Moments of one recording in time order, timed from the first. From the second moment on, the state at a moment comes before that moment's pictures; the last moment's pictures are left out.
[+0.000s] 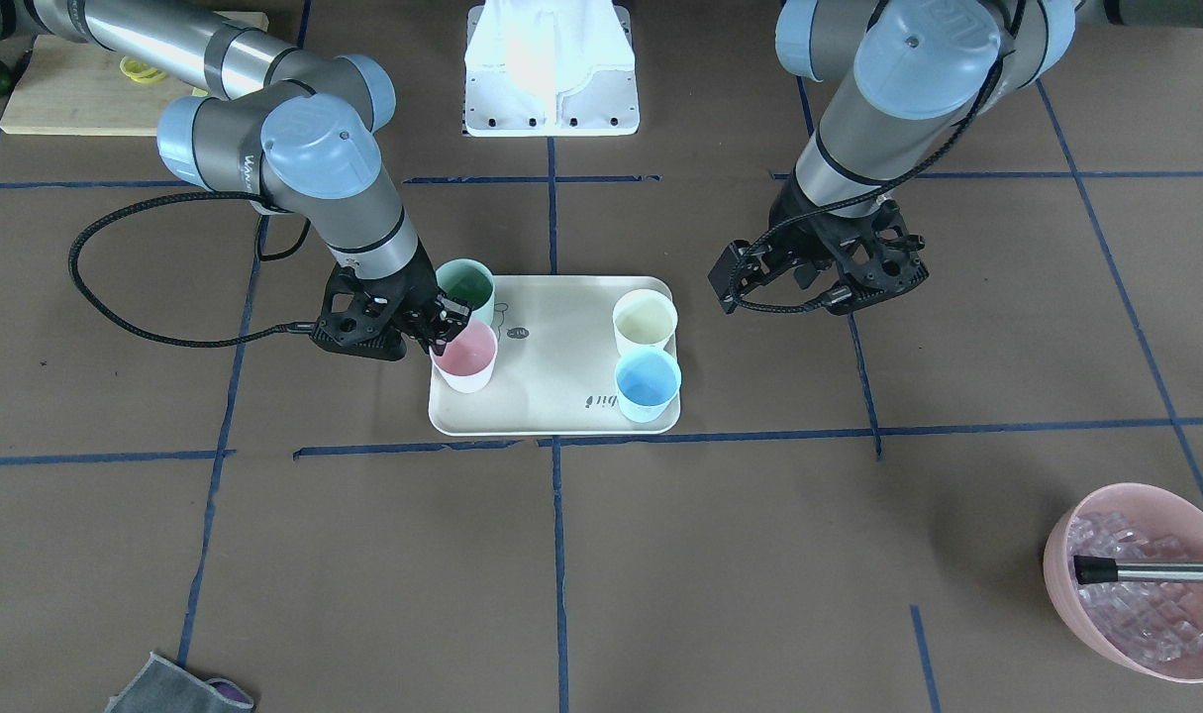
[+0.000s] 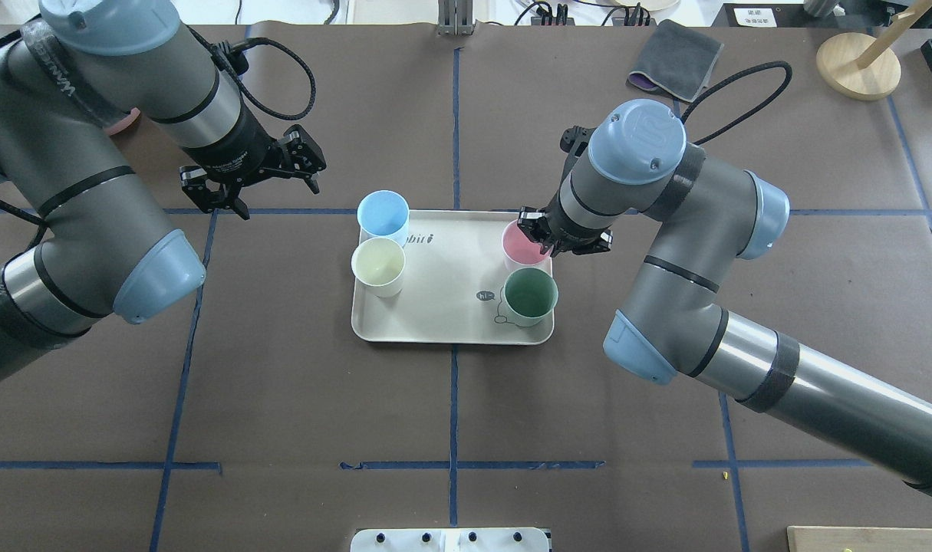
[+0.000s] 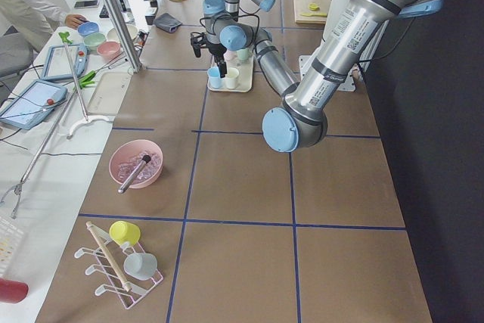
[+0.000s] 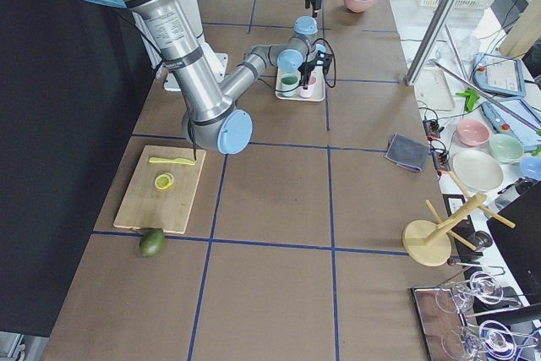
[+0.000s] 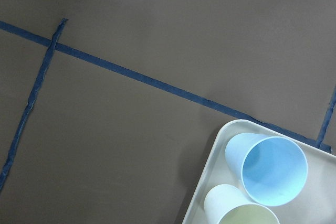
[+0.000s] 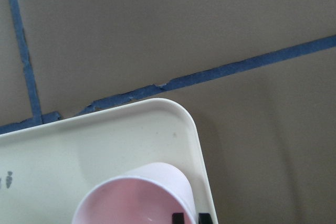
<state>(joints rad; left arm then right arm) -0.83 -2.16 -1.81 -1.47 -2.16 -1.34 0.65 -0.98 1.61 -1.39 1.96 1.39</state>
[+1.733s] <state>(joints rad) -1.24 -1.74 -1.83 -1.47 -2.27 -0.36 1.28 -1.44 1.72 -1.46 2.31 0.29</state>
